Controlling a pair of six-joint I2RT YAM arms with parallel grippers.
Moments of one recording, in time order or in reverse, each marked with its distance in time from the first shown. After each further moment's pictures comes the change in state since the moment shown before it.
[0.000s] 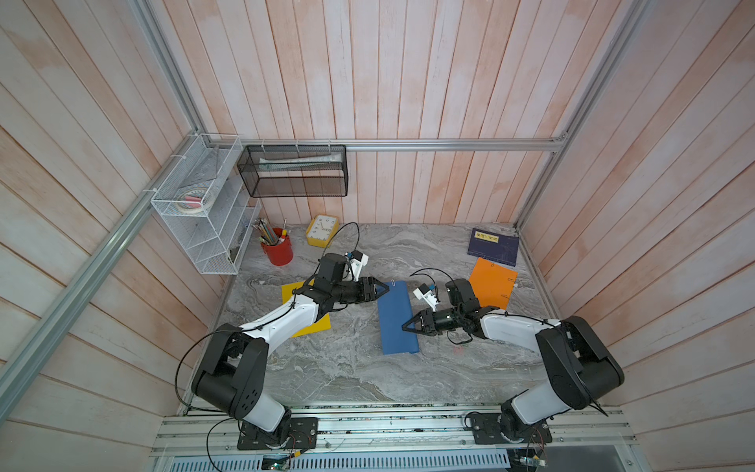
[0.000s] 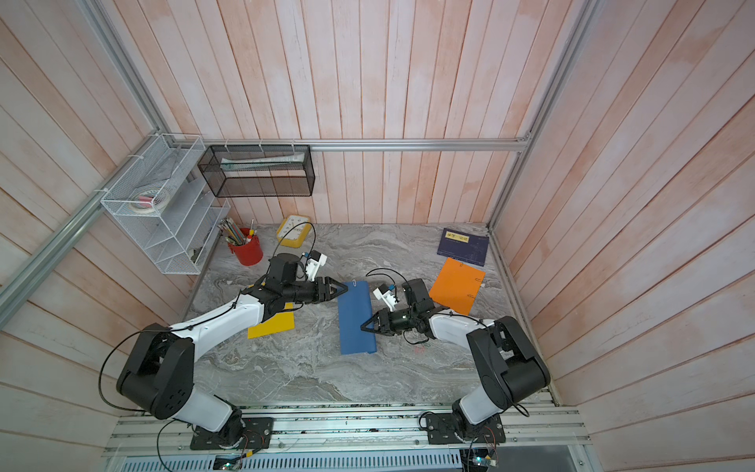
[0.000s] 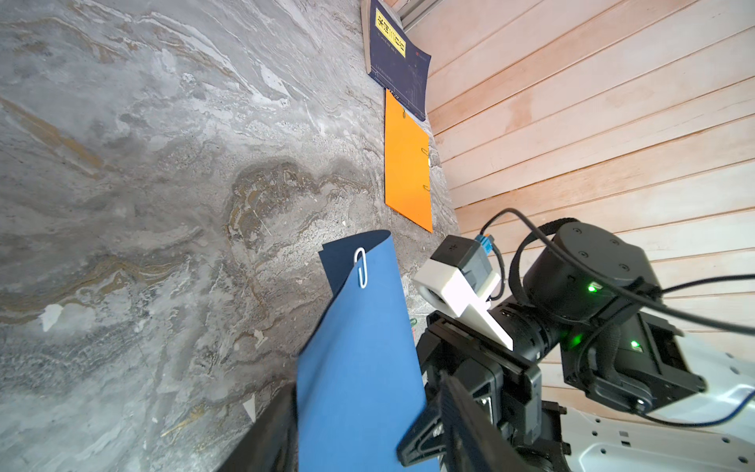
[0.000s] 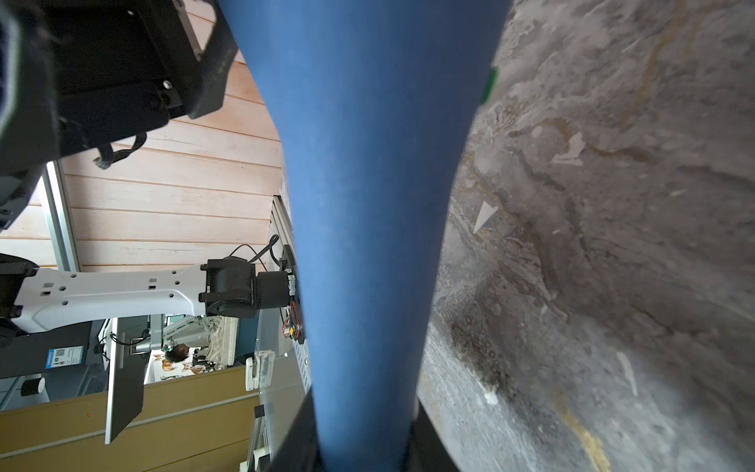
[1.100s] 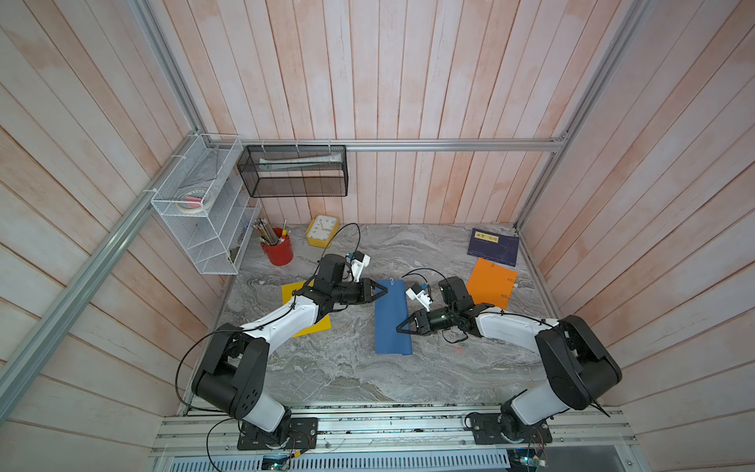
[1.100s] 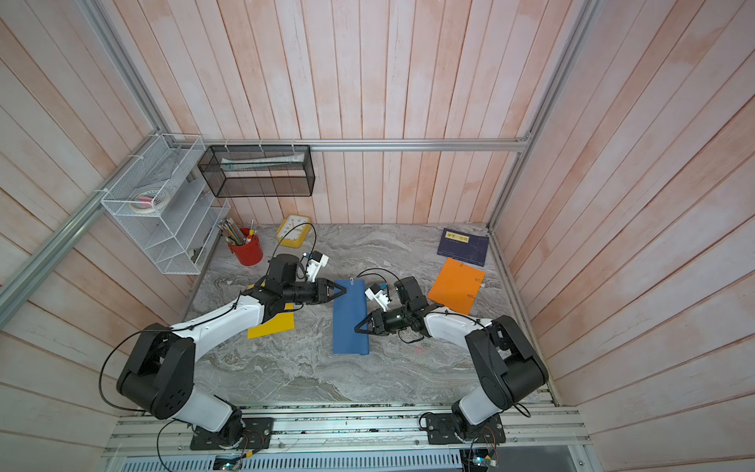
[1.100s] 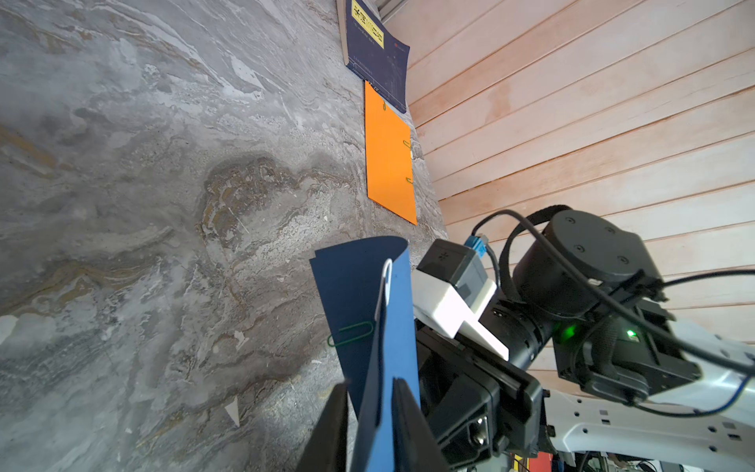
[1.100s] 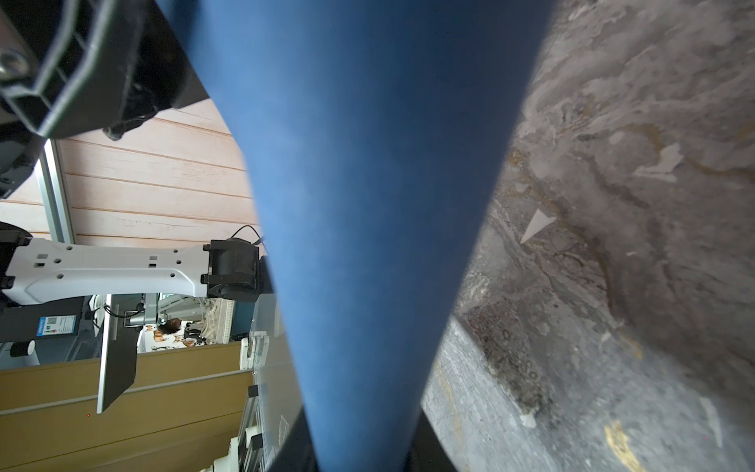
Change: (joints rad) left arm 0.000 0.001 -0.015 0.044 0.066 0.000; right arm 0.058 0.005 0.047 -0.050 -0.004 -0.047
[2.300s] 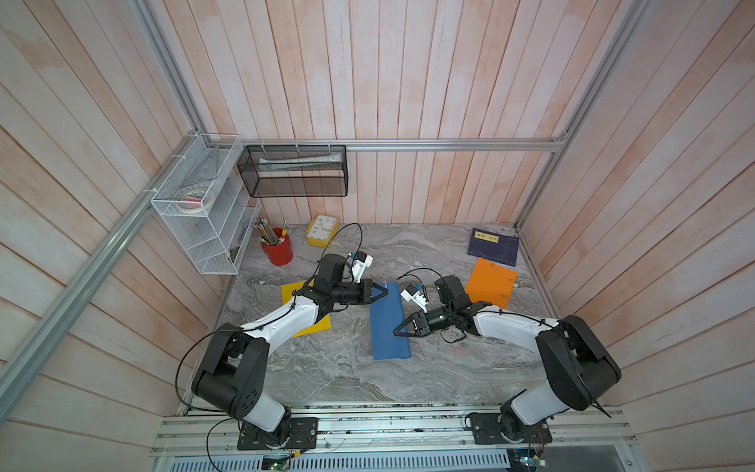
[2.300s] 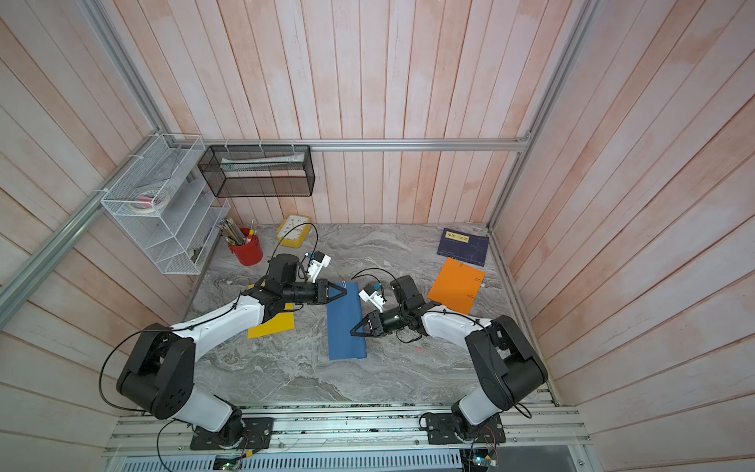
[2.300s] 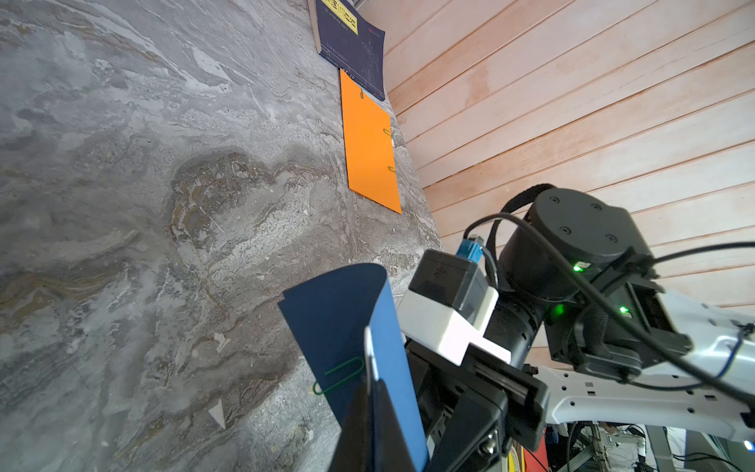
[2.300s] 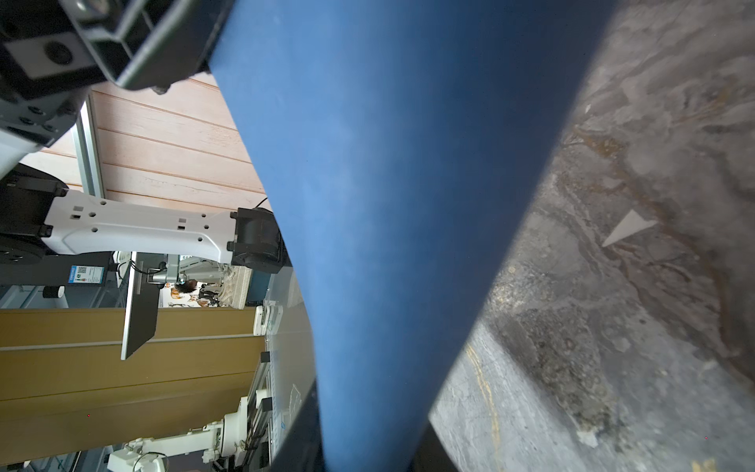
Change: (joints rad) left arm 0.000 0.000 -0.002 0.011 0.049 0.034; right arm 0.030 0.000 0.033 -0.046 -0.082 -0.057
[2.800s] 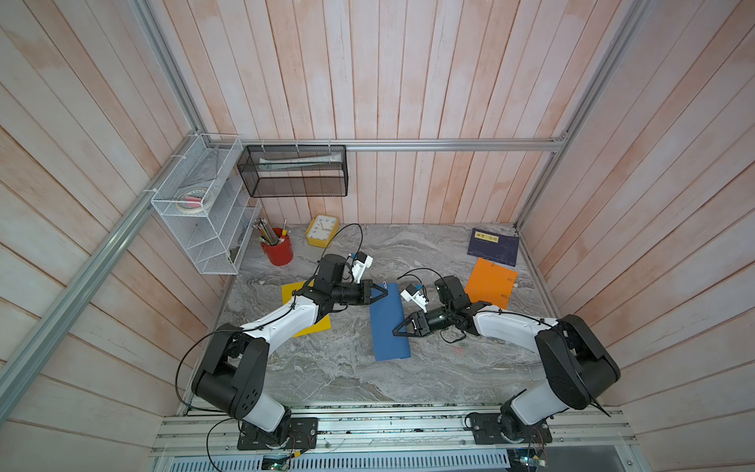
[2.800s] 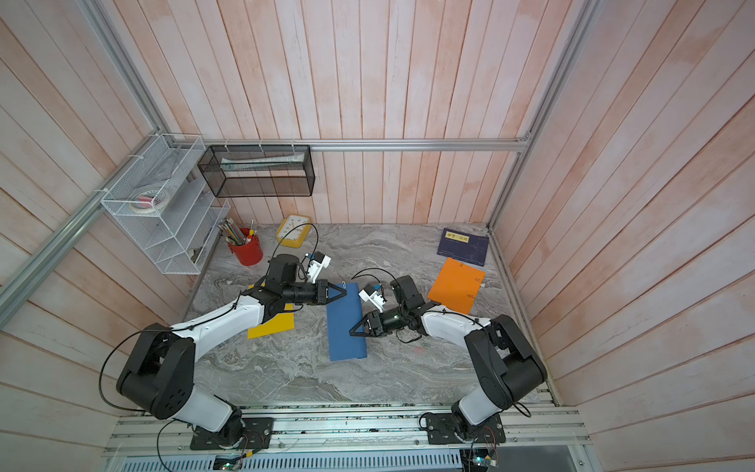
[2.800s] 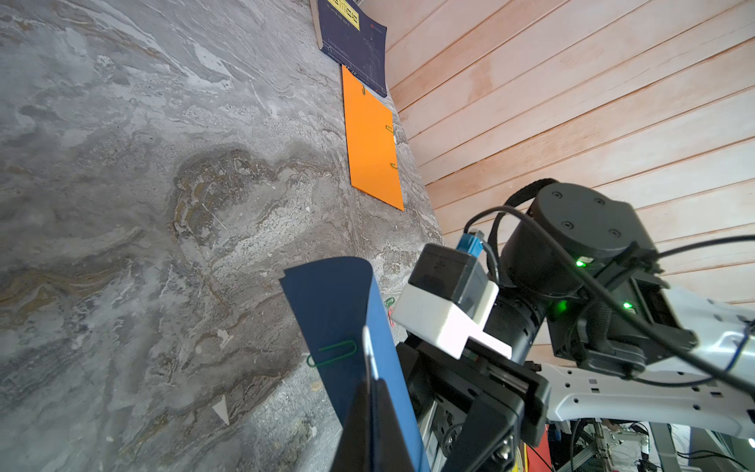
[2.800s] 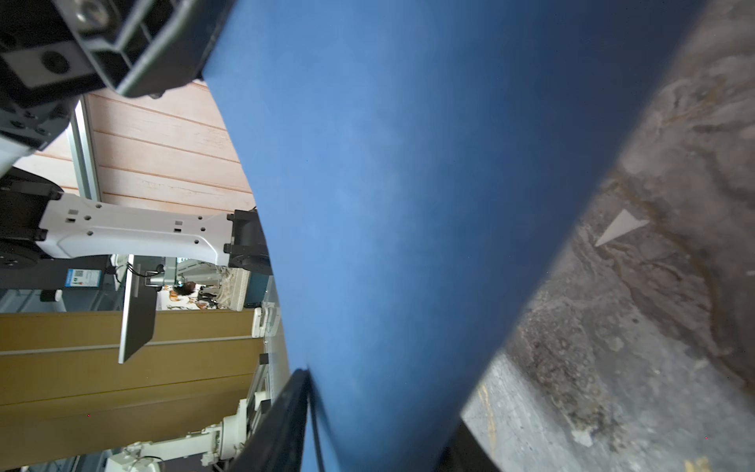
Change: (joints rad) left arm 0.000 0.000 0.000 -0.025 -0.001 0.023; right arm -0.004 0.005 0.000 0.000 0.015 0.000
